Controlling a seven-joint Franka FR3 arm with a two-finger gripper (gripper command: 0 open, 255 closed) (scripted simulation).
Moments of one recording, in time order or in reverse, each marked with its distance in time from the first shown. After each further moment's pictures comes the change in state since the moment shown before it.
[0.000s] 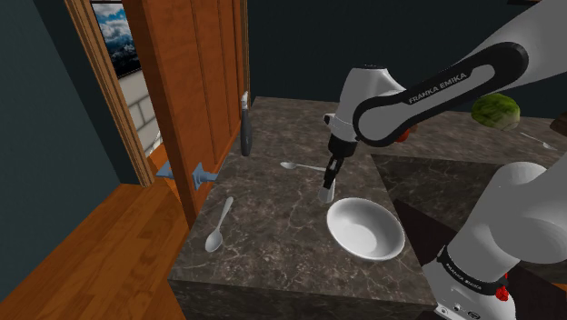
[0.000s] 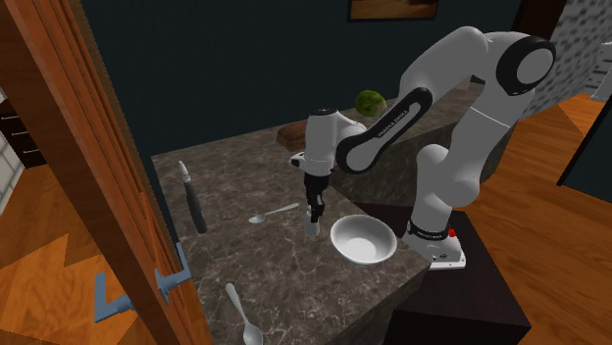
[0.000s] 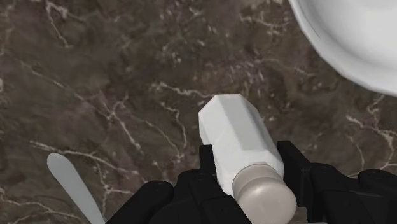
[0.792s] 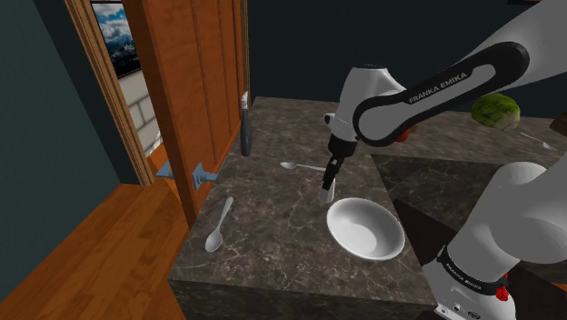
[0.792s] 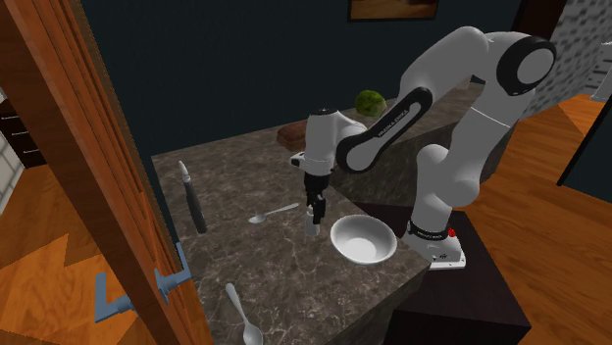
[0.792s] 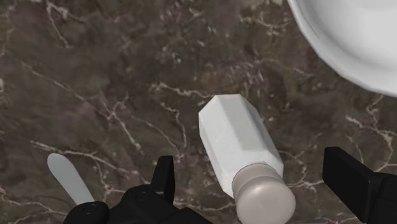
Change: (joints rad) arm 0.000 -0.002 0.000 0.000 0.000 -0.004 0.000
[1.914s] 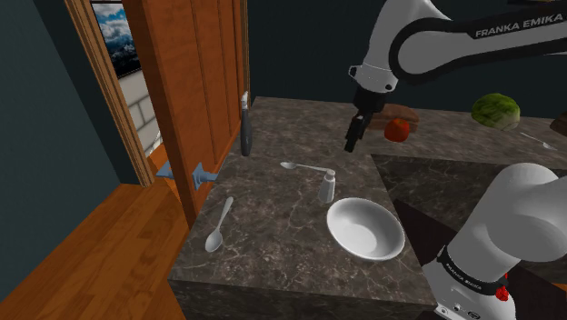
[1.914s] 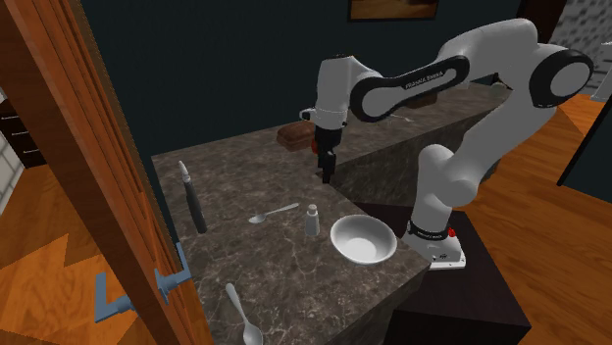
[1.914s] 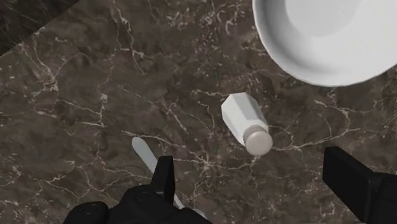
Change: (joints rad) arm -0.068 -0.274 -0.026 0.144 -0.064 -0.420 0.061
